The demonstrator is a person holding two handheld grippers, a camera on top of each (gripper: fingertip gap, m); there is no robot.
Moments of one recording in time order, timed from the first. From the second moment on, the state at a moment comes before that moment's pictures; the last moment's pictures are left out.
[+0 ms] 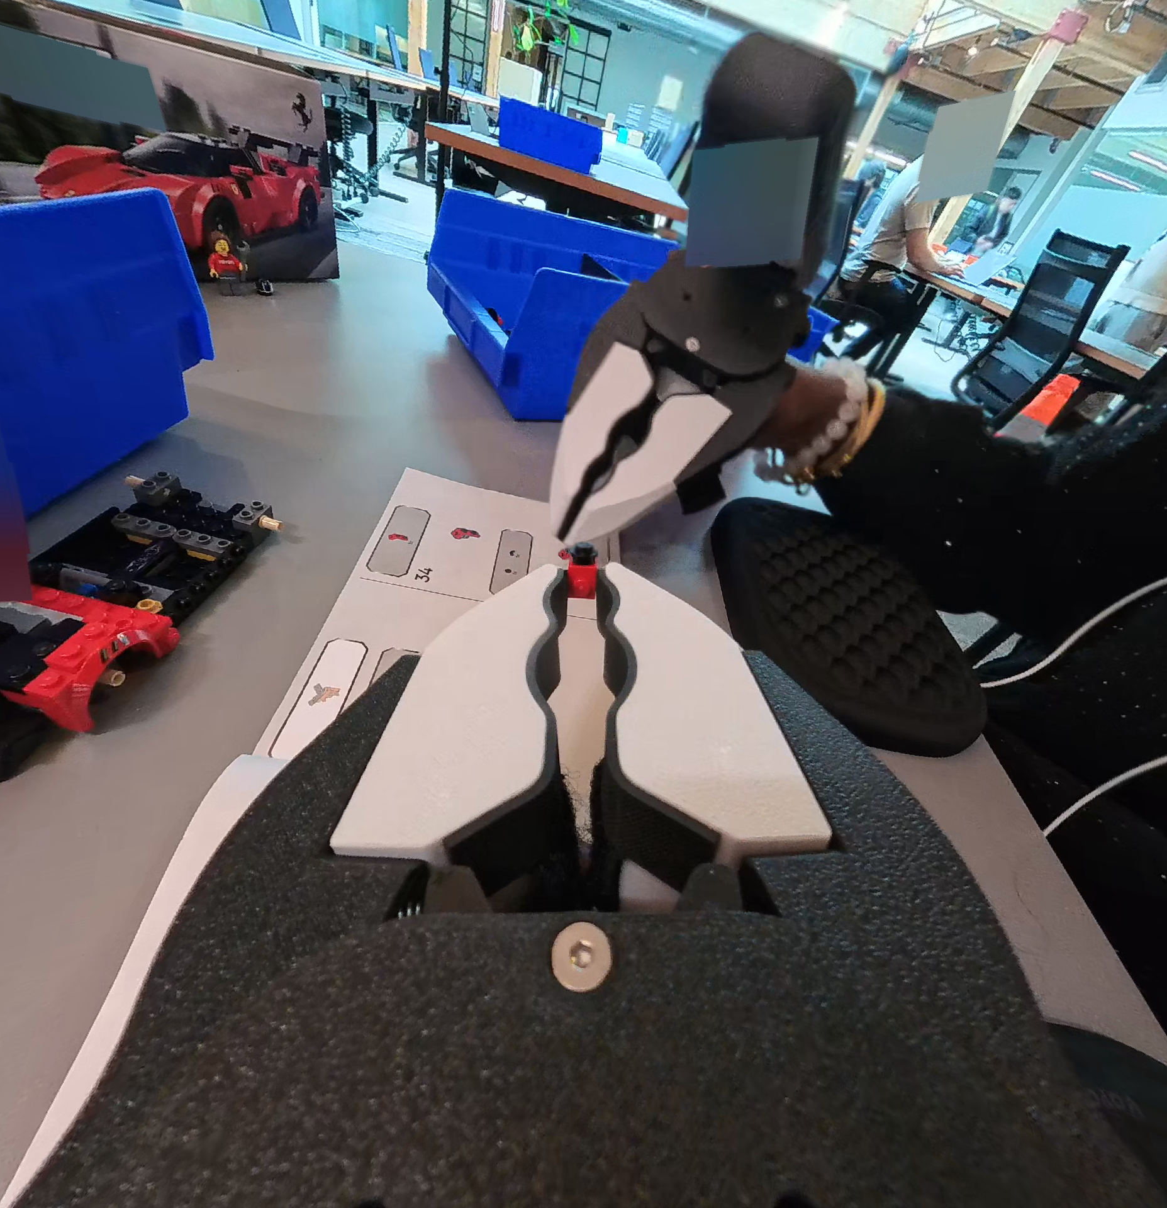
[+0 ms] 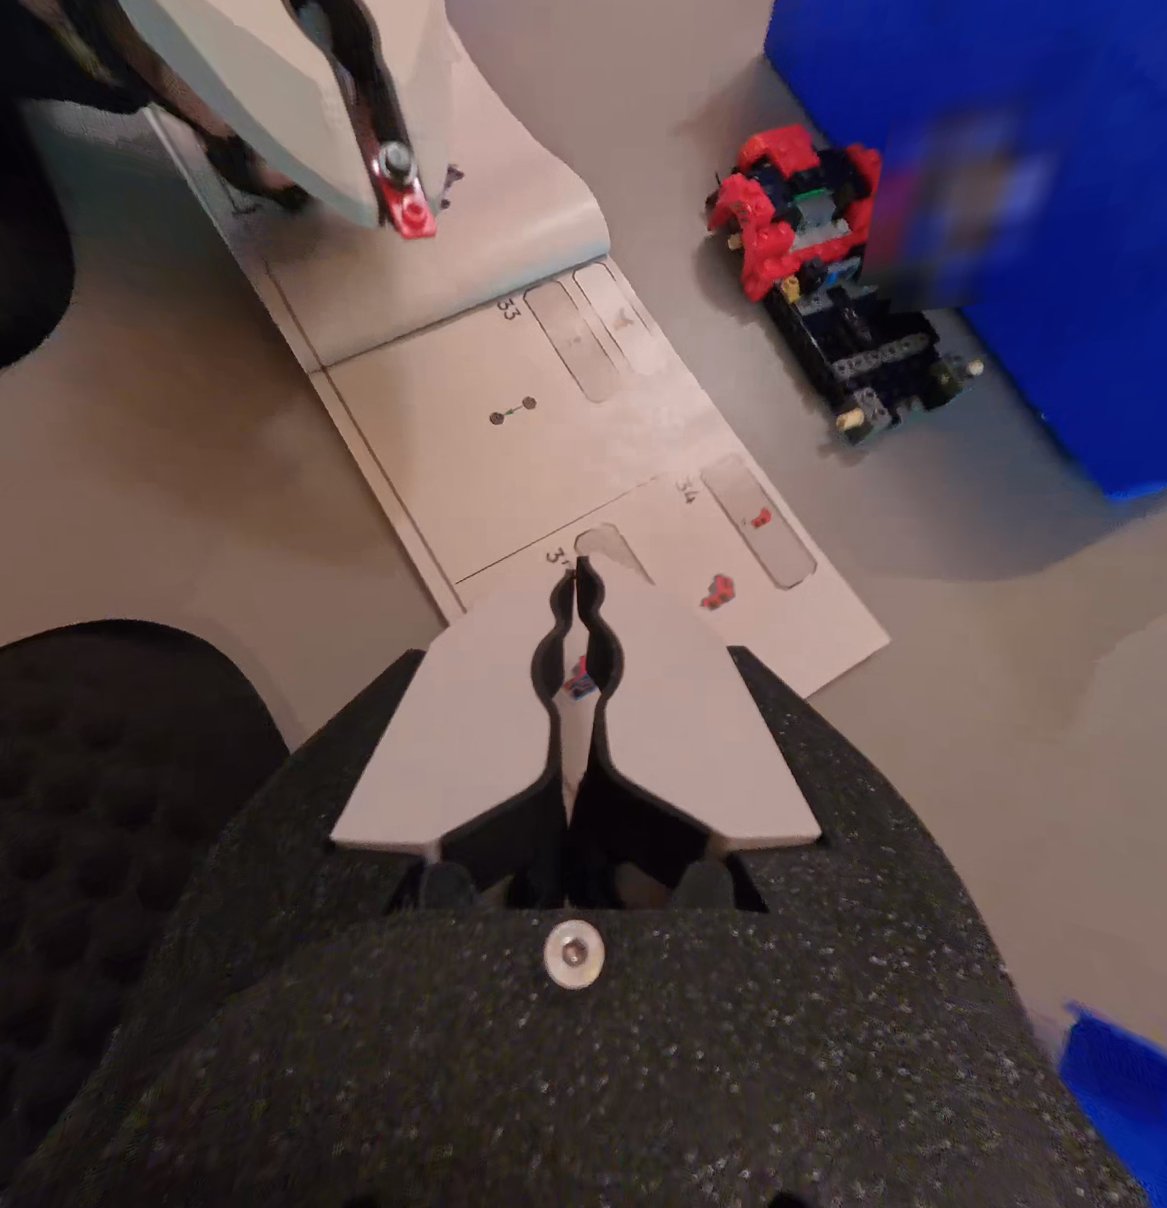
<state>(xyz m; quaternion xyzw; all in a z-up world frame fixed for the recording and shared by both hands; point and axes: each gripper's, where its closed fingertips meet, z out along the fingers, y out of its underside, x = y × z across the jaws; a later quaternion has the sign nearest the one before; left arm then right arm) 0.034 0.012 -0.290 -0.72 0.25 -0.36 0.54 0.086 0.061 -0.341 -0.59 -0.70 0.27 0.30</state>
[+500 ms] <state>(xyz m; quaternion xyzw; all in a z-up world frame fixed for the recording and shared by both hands) 0.036 0.011 -0.291 -0.72 0.26 -0.35 0.54 0.085 0.076 -0.363 -0.60 -0.72 0.20 0.29</state>
